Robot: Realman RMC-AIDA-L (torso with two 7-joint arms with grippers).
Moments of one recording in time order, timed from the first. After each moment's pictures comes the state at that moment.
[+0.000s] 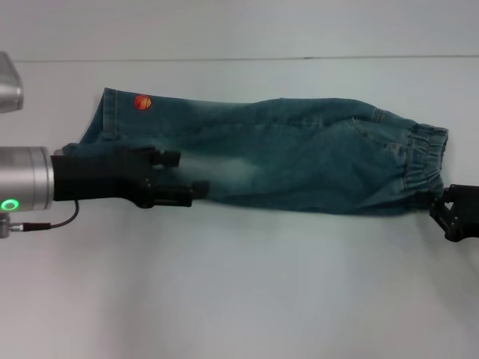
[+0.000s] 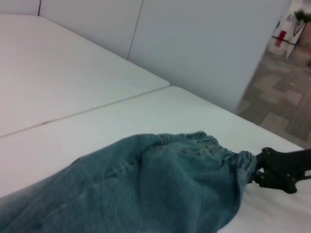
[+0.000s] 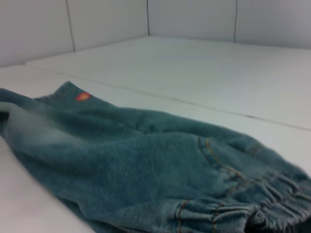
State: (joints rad) left arm -0.49 -2.16 0.81 0.98 2.08 1.52 -1.73; right arm 0.36 2.08 -0.42 -0.49 -1.99 -1.26 0.95
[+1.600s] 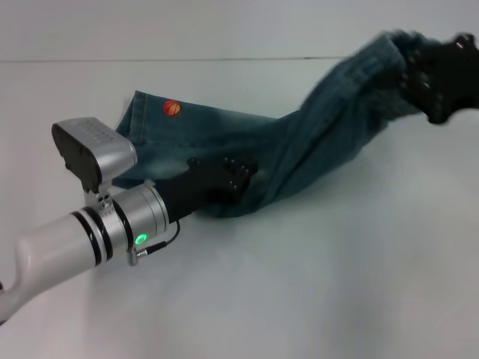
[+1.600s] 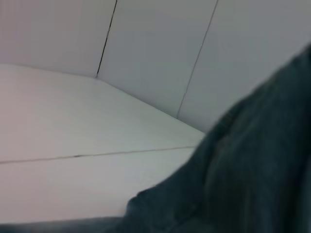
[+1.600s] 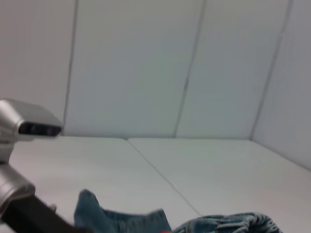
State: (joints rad) left arm -0.70 -2.18 0.87 0.07 1.41 1.06 -0.93; right arm 0.51 2.09 -0.69 -1.07 -1.91 -1.55 1.29
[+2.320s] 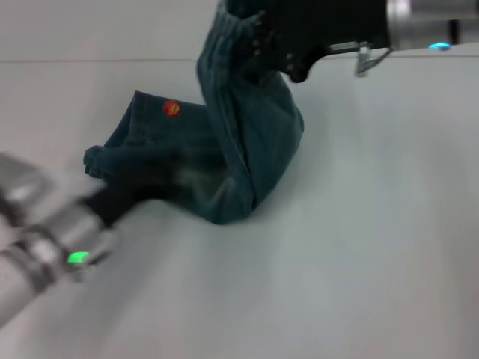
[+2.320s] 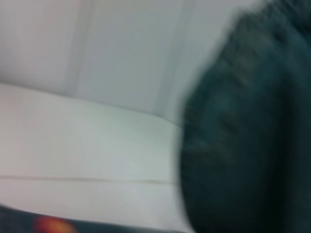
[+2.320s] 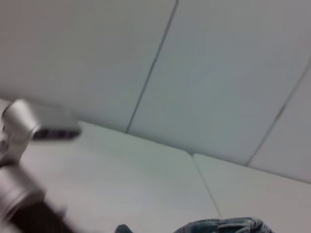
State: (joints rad) left arm -0.52 -2.18 0.63 0.12 1.41 1.14 -0.81; right arm 0.83 2.08 -0.96 -0.96 -1.98 -1.37 1.31
